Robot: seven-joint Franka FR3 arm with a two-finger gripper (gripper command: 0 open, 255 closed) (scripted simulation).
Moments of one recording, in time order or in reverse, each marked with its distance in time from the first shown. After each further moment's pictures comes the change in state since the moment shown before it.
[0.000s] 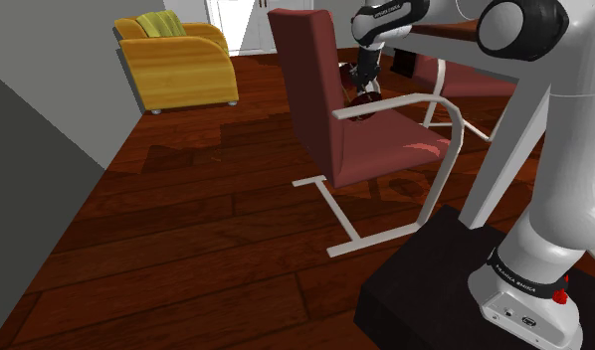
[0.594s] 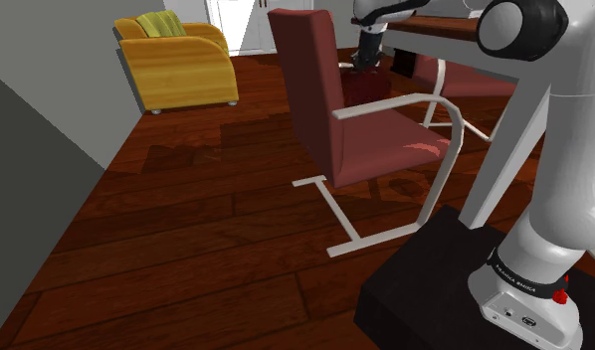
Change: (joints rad) arm 0.000 0.000 -0.012 0.127 0.005 -0.118 -0.007
